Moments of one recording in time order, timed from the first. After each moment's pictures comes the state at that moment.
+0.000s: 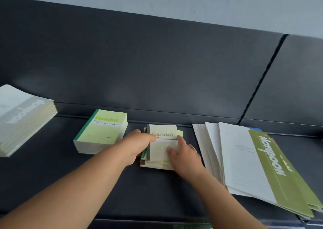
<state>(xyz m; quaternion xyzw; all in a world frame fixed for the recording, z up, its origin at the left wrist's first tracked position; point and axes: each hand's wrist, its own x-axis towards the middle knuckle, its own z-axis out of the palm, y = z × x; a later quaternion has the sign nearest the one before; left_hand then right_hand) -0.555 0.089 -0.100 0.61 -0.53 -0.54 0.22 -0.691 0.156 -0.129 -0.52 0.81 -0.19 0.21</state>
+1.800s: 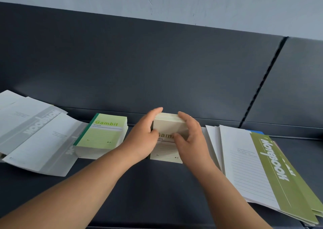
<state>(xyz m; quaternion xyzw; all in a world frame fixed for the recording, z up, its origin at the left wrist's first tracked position) -0.556 0.104 -0.075 0.42 -0.75 -0.38 0.34 -0.696 0.157 -0.097 -0.55 0.64 -0.50 0.19</state>
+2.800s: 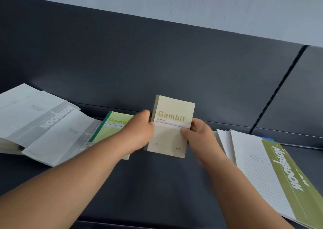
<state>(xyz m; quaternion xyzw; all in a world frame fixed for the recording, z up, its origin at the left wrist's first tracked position) -0.518 0.081 -0.054 0.53 -0.73 -0.34 0.27 -0.684 0.130 -0.078 -0.46 0.65 -0.50 0.33</state>
